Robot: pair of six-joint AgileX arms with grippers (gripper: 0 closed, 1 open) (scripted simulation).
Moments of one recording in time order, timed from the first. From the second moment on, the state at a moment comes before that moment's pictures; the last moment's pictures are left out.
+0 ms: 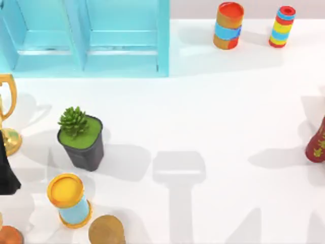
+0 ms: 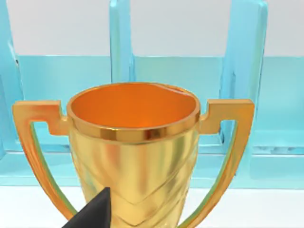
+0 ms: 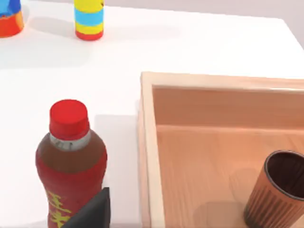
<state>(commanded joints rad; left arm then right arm) 0.00 0.00 0.00 0.00 0.00 0.00 -0.12 0.37 0.32 -0.31 0.00 -0.12</state>
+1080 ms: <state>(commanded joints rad) 0.00 0.00 0.00 0.00 0.00 0.00 -0.49 1.62 1.29 -1.25 -0.01 -0.47</state>
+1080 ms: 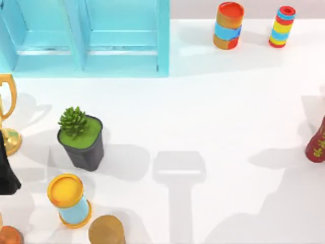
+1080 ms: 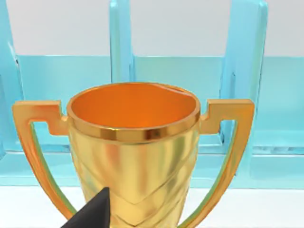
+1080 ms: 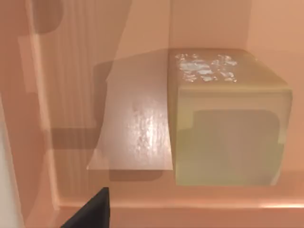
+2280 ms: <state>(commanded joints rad) 0.00 0.00 0.00 0.00 0.00 0.00 -0.48 1.73 0.99 -0.84 -0.01 -0.46</state>
